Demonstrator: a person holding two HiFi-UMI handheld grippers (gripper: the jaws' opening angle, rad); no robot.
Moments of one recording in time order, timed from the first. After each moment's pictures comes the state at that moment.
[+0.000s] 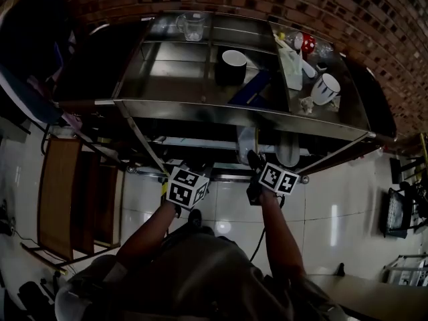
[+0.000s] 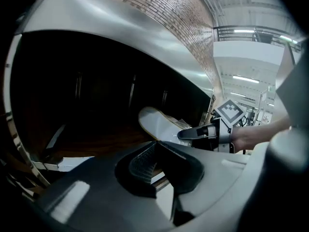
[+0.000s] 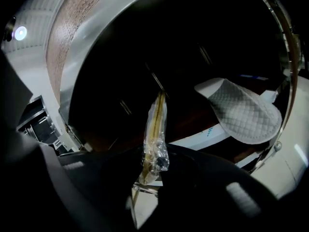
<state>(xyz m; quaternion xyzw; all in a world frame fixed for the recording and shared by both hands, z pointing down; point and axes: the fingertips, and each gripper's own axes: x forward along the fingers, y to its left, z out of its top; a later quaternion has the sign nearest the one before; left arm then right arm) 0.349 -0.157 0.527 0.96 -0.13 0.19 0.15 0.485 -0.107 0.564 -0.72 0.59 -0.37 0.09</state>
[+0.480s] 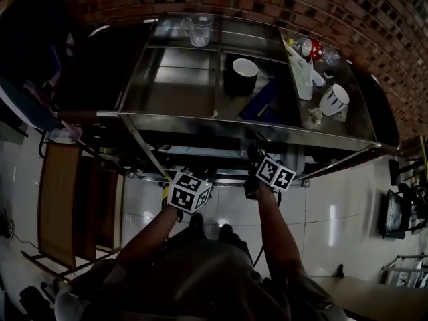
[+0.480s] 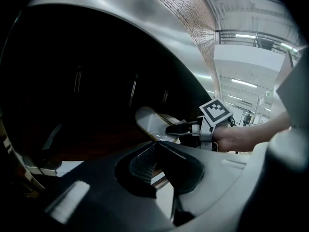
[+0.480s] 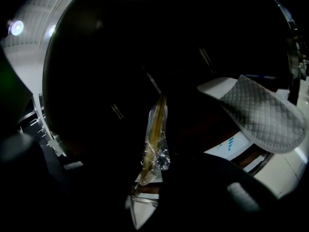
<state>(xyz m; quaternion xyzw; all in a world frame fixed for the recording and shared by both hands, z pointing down) 0.351 -0.184 0.534 0.96 -0.11 0.19 0.16 0.503 -0.165 0.574 -0.75 0.55 -0.36 0.10</state>
